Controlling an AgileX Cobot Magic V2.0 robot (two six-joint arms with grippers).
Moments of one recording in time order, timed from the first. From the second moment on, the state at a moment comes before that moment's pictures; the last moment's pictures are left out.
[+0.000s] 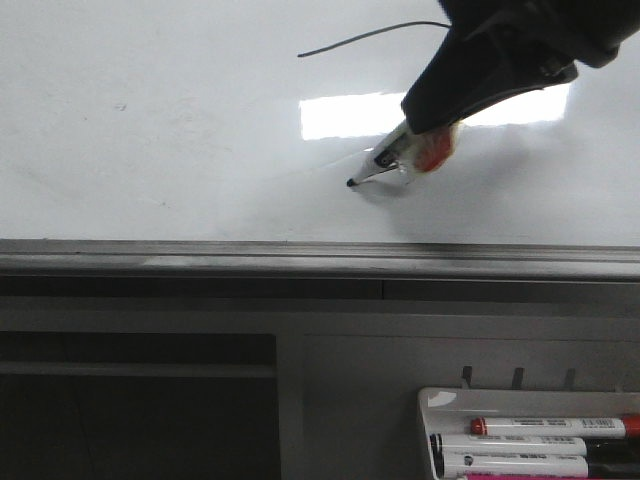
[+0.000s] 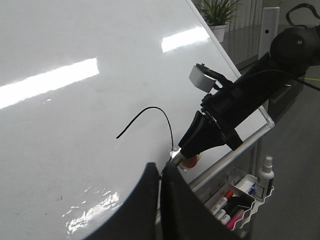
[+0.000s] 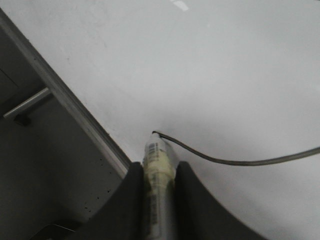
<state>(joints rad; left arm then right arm) -0.62 0.30 -0.65 -0.43 0.51 0.48 0.41 1.30 -0.88 0.70 0.44 -0.87</state>
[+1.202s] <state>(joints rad) -0.62 0.32 -0.71 -0.46 0.61 0.50 0.07 0.86 -0.97 0.80 0.79 -0.75</state>
